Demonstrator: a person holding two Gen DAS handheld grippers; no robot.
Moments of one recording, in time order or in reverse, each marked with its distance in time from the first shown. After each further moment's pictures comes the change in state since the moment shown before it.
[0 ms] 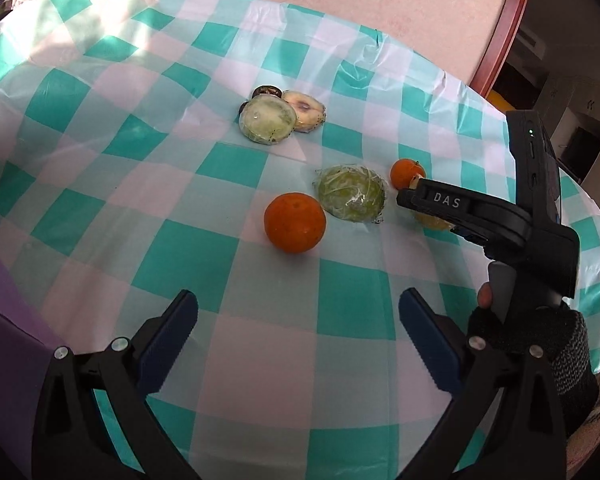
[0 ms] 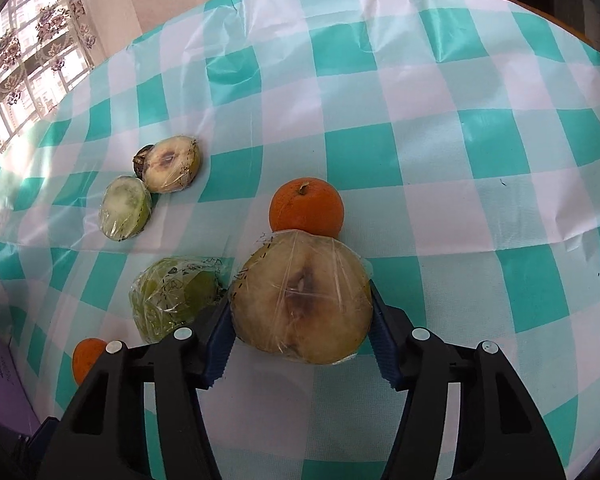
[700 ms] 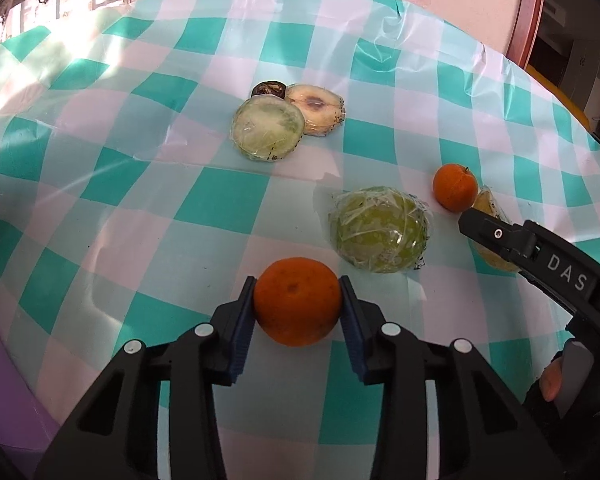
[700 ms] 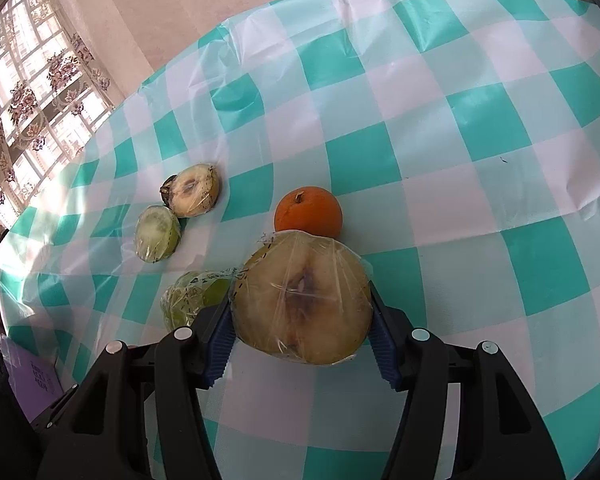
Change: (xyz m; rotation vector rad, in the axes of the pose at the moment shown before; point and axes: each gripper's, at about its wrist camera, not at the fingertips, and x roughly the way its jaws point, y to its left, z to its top) left arm 0.060 -0.021 0.044 0.061 0.054 0.158; right arm -0.007 -0.011 -0.001 0.037 -0.023 0.118
